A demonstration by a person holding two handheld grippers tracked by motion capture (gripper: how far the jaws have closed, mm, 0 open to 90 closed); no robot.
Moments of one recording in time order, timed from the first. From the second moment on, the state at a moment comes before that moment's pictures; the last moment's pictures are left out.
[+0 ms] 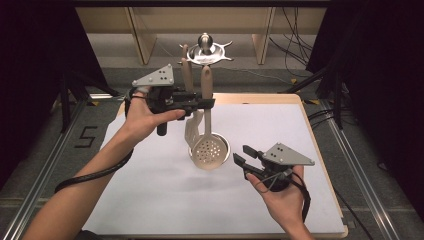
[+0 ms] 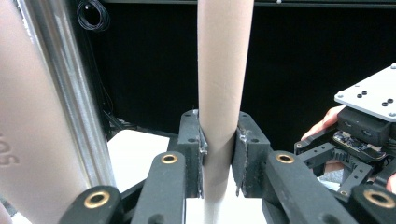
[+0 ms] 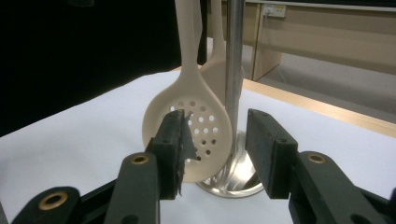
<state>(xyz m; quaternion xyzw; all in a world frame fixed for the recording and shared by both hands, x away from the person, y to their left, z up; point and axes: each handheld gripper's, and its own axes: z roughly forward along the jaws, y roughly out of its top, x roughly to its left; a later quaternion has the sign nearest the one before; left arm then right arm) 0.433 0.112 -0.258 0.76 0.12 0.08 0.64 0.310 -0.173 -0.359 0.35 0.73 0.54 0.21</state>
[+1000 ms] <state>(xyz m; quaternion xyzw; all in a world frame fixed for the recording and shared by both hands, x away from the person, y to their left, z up) 0.441 0.114 -0.260 0.75 0.13 0.07 0.64 0.311 -0.174 -0.360 0.35 0.73 0.54 0.22</state>
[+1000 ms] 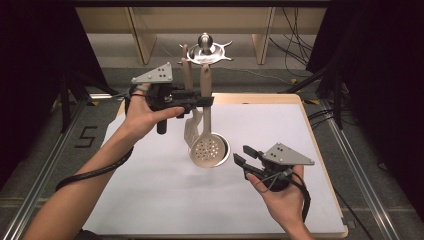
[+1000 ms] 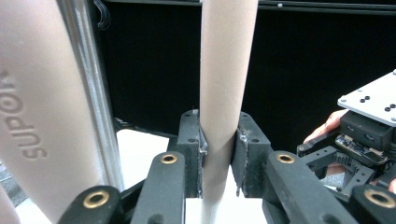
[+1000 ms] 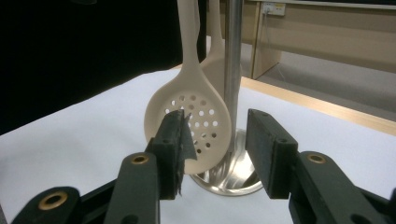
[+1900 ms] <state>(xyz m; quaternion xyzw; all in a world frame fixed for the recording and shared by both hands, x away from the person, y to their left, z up) 0.449 0.117 -0.263 0.75 0.12 0.10 0.65 0.309 -0.174 -0.361 0.36 0.73 0.53 0.21</state>
